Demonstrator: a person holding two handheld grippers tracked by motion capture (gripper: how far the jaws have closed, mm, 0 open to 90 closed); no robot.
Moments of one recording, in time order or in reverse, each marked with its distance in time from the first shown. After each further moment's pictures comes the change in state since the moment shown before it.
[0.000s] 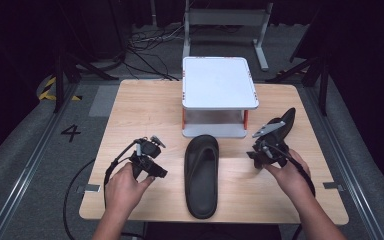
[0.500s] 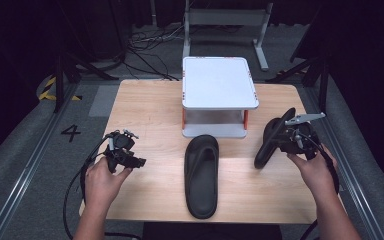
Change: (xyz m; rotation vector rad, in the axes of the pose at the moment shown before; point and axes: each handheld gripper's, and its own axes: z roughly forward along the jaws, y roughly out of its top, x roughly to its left) left arm 0.051 -0.027 -0.018 -0.119 0.031 -0.043; right arm -0.056 -0.020 -0.036 -0.098 -0.067 0.137
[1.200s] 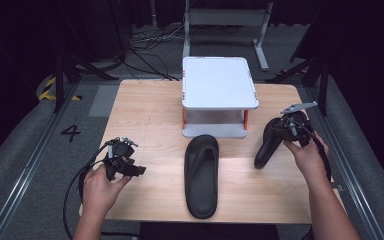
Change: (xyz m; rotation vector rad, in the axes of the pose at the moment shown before) left arm -0.008 -0.015 0.004 0.017 -0.027 0.036; right arm -0.019 0.022 0.029 0.005 -0.012 -0.011
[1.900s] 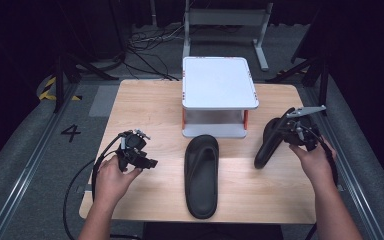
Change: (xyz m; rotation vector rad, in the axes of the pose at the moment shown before) left arm -0.008 0.031 0.015 0.005 -0.014 0.051; right arm 0.001 -0.009 -0.014 -0.023 0.007 -0.003
